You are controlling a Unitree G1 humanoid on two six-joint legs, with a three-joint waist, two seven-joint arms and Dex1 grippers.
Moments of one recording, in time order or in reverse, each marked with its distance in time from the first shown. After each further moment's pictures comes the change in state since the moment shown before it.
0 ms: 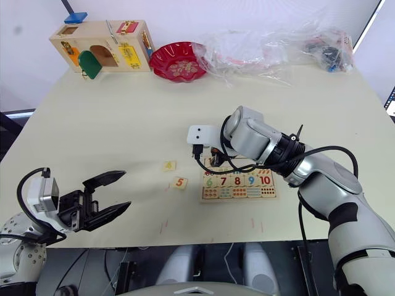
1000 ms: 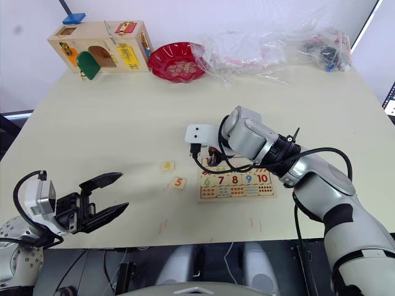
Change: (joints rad) left arm 0.025 -0.001 0.019 0.001 -0.001 -0.004 0.014; right arm 0.014 0.045 -0.036 0.058 -0.045 -0.045 0.021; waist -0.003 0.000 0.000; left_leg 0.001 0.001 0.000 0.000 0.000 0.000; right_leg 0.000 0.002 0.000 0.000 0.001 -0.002
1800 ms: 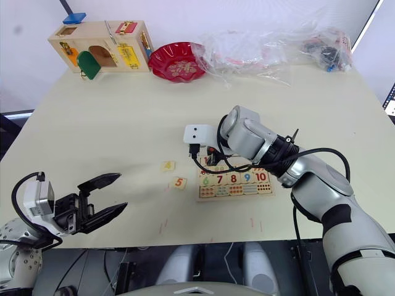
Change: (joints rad) left arm 0.015 -0.004 0.007 0.002 0.000 0.000 0.009; right arm 0.005 0.011 -0.007 0.018 -0.028 -0.050 0.023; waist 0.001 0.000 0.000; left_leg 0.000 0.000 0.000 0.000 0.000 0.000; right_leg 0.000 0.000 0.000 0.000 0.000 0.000
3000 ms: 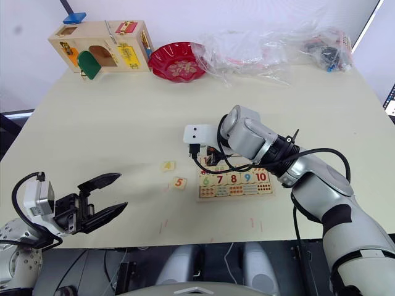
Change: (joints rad) left arm 0.000 -0.001 0.000 -0.001 0.000 0.001 0.002; right arm 0.001 0.001 -0.008 0.004 -0.005 -0.028 0.018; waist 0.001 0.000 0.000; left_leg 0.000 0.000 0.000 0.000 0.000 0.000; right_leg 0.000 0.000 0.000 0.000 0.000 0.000
